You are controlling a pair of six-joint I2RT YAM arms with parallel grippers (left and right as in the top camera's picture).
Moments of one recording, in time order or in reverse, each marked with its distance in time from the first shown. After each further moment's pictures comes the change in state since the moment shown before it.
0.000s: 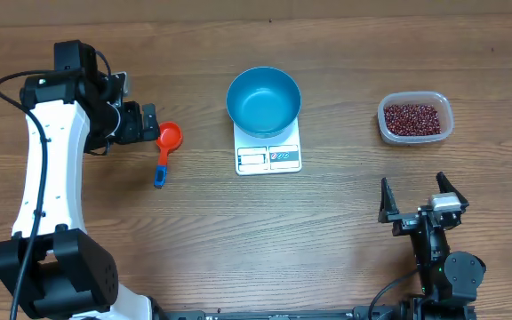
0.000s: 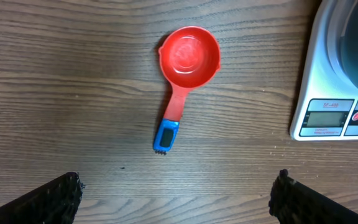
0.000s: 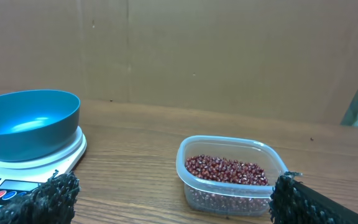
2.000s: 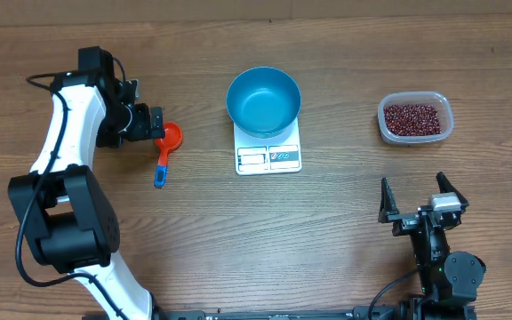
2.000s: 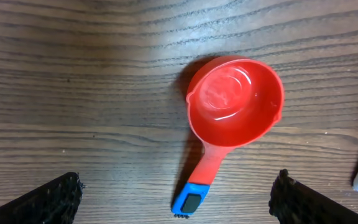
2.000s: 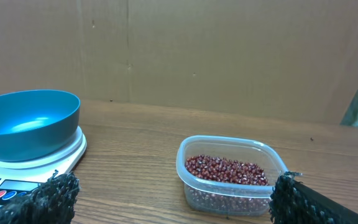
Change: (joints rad) left arm 0.001 0.256 -0.001 0.159 -0.034 0.022; right arm 0.000 0.000 0.000 0.000 0.000 0.000
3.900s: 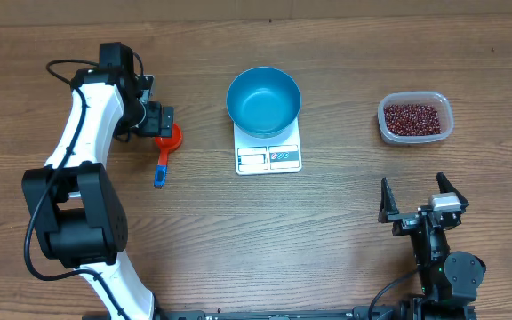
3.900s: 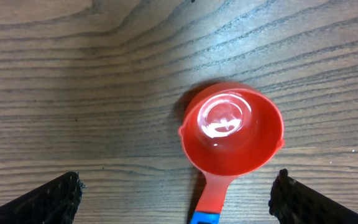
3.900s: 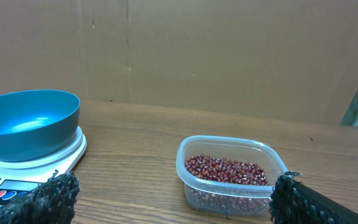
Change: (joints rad) left arm -0.079 0.013 -0.001 0.079 -0.127 0.060; right arm 0.000 0.000 0.000 0.000 0.000 0.000
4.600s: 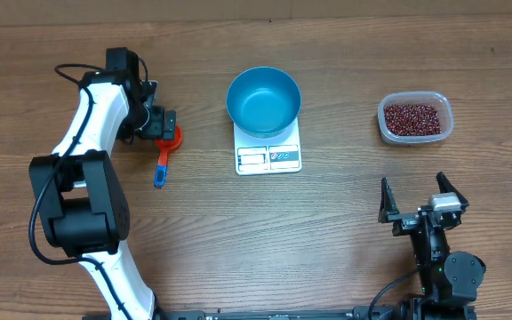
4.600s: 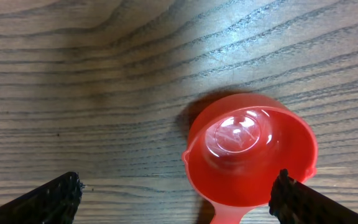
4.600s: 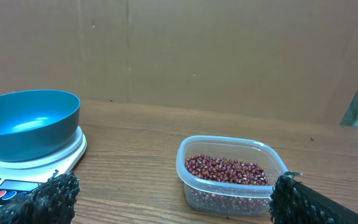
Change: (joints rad) left arm -0.001 0.071 -0.005 0.035 -0.008 0.000; right arm 0.000 0.000 0.000 0.000 0.000 0.000
